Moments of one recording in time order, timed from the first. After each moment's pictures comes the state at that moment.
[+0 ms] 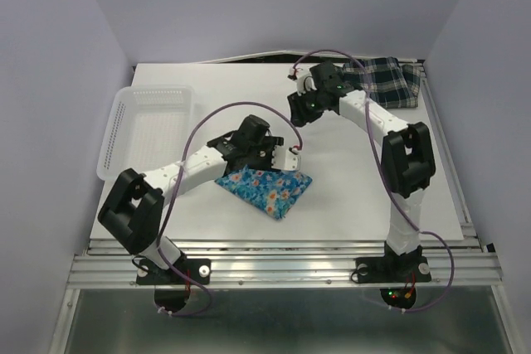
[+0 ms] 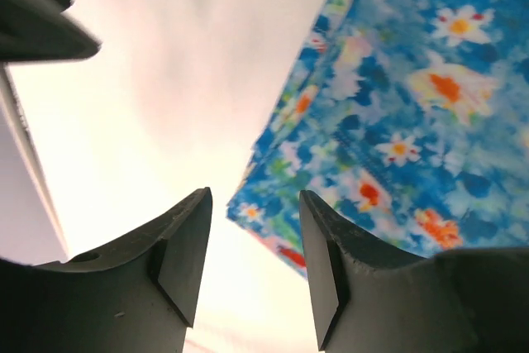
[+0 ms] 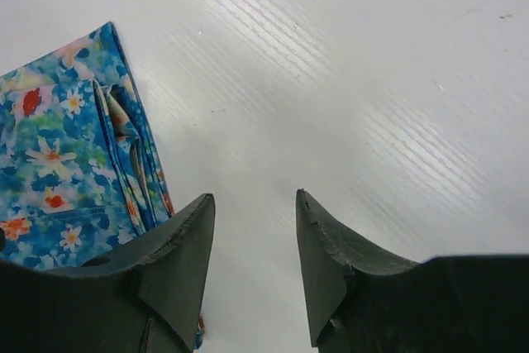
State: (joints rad) left arm -0.72 1.55 1.02 -0.30 0.14 1.06; right arm 0.41 2.04 1.72 -0.57 -0.37 -0.10
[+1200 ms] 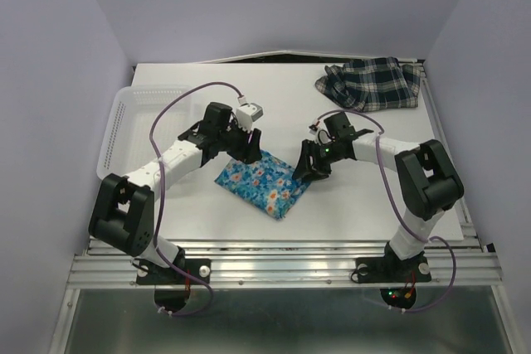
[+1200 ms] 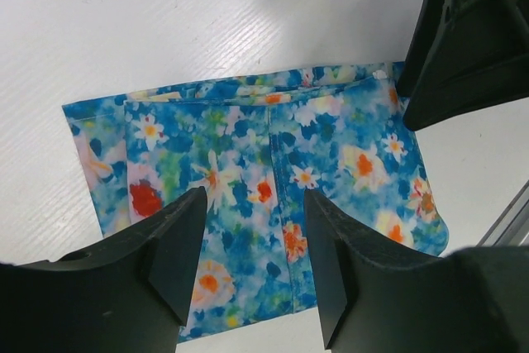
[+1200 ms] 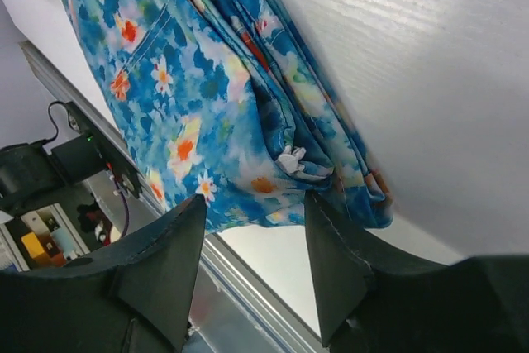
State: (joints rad) left arm -0.45 1.48 0.98 -0.26 0.43 0.03; right arm 0.40 1.75 1.01 -0.34 -0.69 0.49
